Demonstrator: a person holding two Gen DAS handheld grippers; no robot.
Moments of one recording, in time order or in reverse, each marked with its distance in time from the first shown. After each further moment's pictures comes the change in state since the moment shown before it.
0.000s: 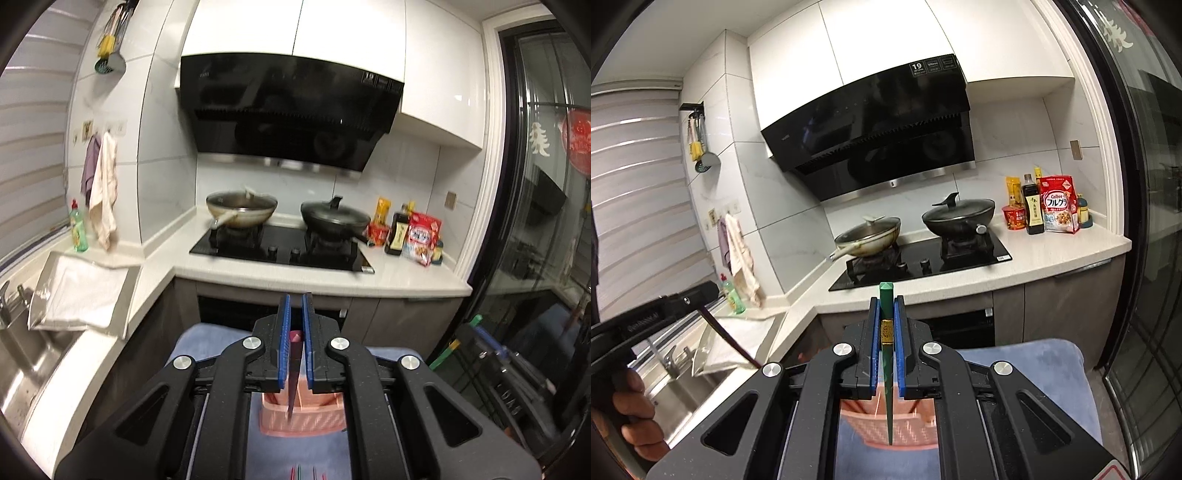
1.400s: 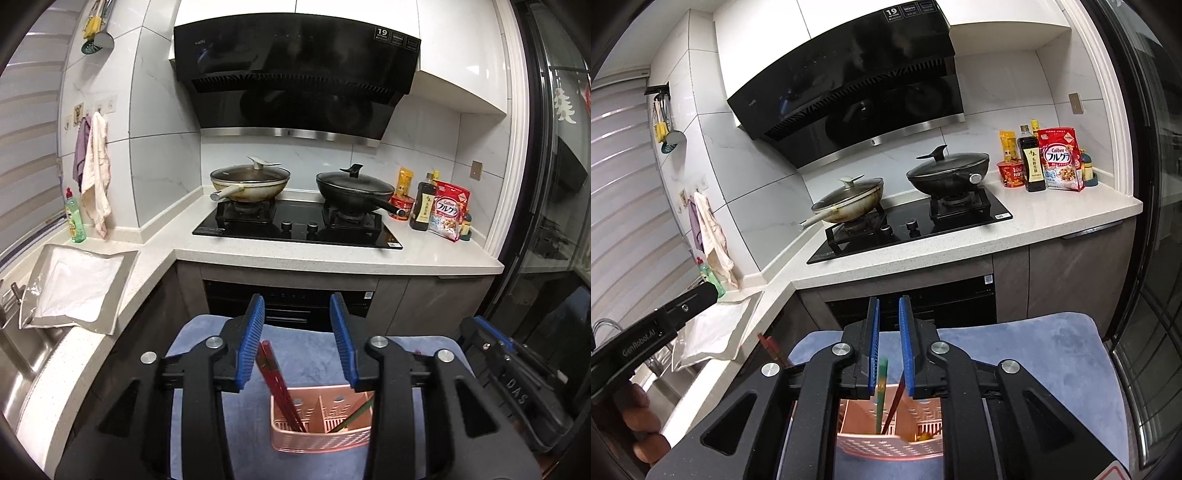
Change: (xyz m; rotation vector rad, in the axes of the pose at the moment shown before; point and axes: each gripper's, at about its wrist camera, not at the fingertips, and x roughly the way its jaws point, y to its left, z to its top) left arm 0.102 0.007 -0.041 0.039 0.088 0.076; right arm 0.100 -0.032 -0.034 0.043 0.135 -0.032
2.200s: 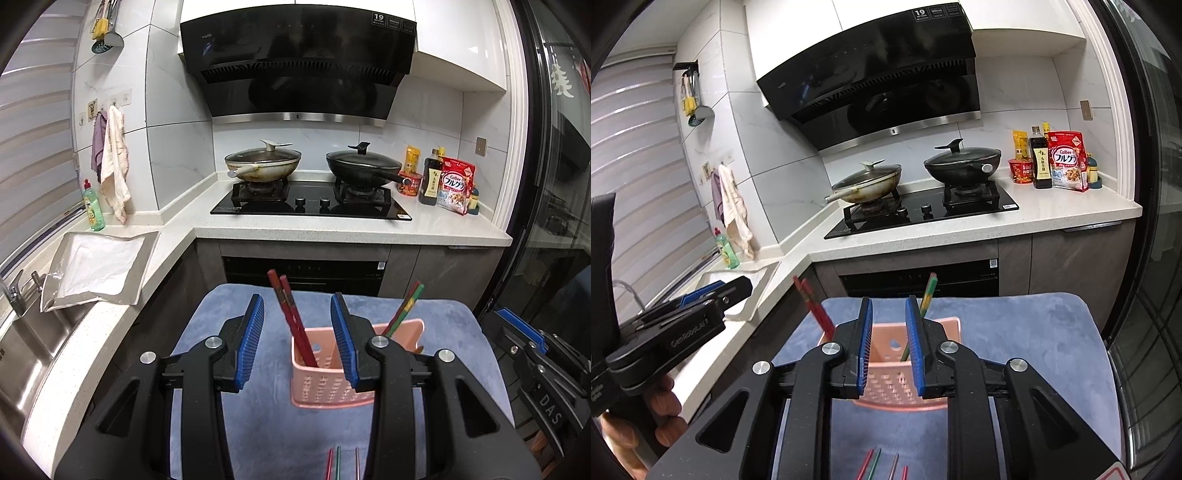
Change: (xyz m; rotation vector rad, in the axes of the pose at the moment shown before) left arm -0.041 0.001 -0.050 0.040 0.054 0.057; right arm -0.063 0.021 -0.050 -0.074 0.038 0.032
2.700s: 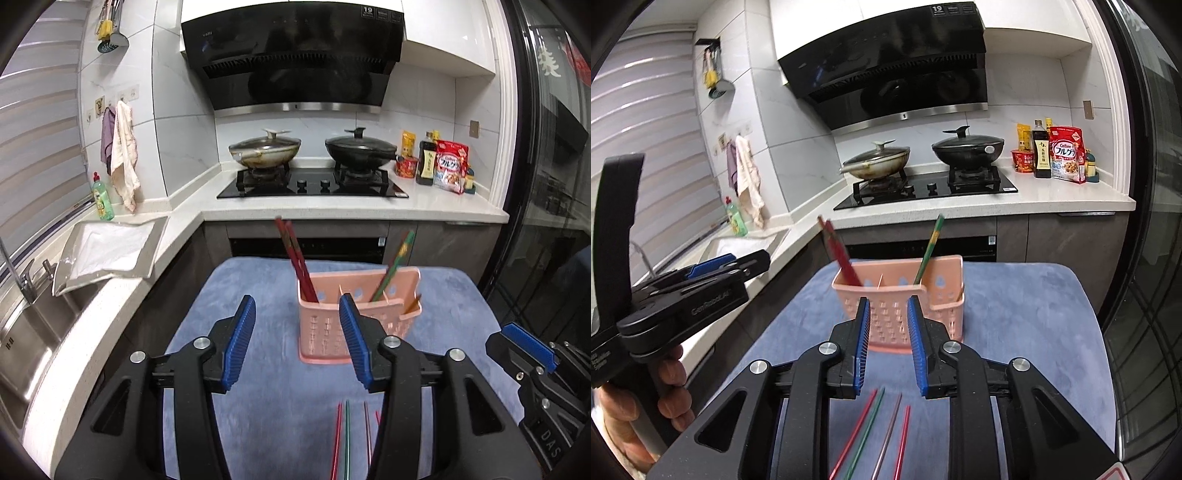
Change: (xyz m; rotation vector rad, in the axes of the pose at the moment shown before) left arm -0.039 0.001 -0.059 0.034 0.029 0.013; right arm -0.053 0.020 -0.068 -0.067 0.049 -0.004
